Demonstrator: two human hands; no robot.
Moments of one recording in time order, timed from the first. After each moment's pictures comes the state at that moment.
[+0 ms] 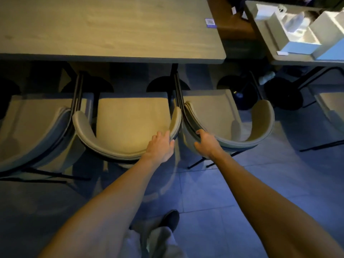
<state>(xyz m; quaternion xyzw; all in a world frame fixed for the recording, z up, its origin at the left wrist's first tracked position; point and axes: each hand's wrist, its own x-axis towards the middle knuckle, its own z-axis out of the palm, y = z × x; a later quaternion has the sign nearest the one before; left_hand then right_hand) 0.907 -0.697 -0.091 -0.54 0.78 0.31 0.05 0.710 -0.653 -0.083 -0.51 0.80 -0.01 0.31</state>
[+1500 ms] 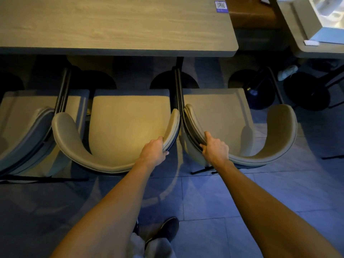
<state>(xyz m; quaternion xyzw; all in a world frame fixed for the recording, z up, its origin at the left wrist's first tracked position) 0.871 -0.740 -0.156 -0.59 0.74 0.32 0.08 0.655 -0.682 -0.150 -0.54 0.81 0.04 0.20</state>
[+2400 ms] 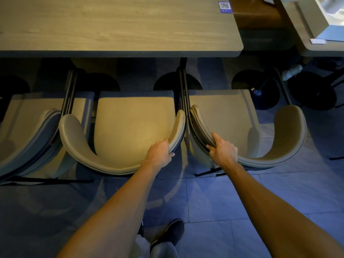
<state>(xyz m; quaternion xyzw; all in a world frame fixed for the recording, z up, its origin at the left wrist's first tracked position) 0.875 -0.738 -0.156 -0.58 0.75 0.31 0.08 0.645 -0.674 -0.159 -0.54 0.81 -0.03 0.22</state>
